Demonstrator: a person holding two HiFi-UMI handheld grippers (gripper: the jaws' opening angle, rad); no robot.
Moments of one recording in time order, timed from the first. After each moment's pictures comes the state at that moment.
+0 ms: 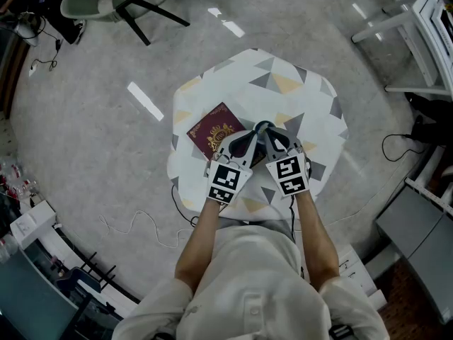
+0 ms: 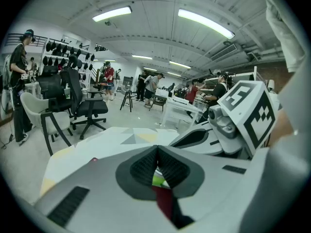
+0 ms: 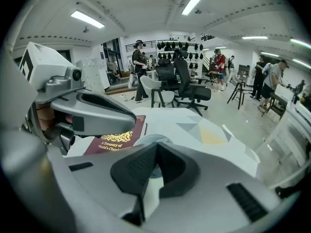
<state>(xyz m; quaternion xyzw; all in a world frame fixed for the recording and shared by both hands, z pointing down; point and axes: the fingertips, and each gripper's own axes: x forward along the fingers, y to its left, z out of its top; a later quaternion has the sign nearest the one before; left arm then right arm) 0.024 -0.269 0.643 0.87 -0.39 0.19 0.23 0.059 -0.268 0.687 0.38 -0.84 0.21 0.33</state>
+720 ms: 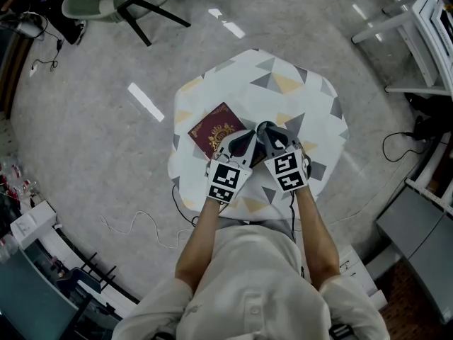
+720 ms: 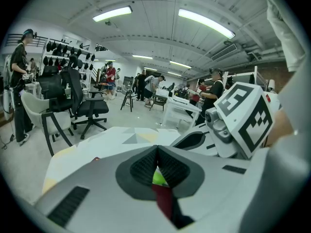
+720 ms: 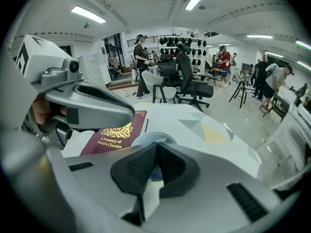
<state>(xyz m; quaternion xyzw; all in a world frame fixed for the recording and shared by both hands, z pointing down) 0.020 -0.269 0.645 0.87 -0.39 0.20 0.23 0.054 -0.266 0.700 0.37 -0.83 0.21 0.35</state>
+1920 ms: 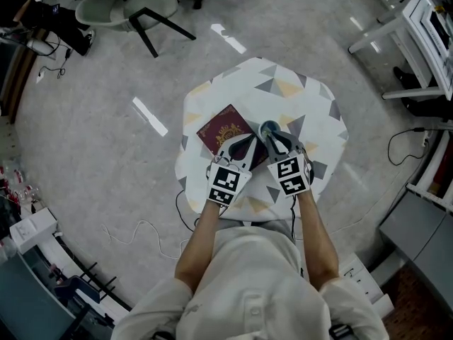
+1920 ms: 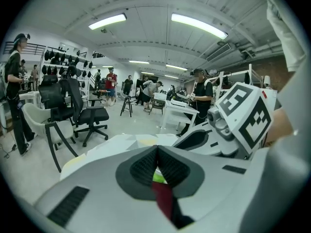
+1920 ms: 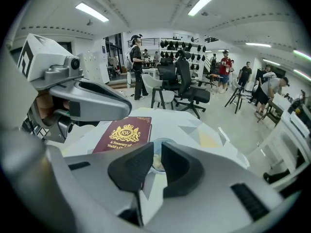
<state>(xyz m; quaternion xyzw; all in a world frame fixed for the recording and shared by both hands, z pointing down) 0.003 -0.252 0.611 0.88 -0.39 0.19 0.20 0.051 -0.249 0.668 0.39 -0.83 0.19 0.35</state>
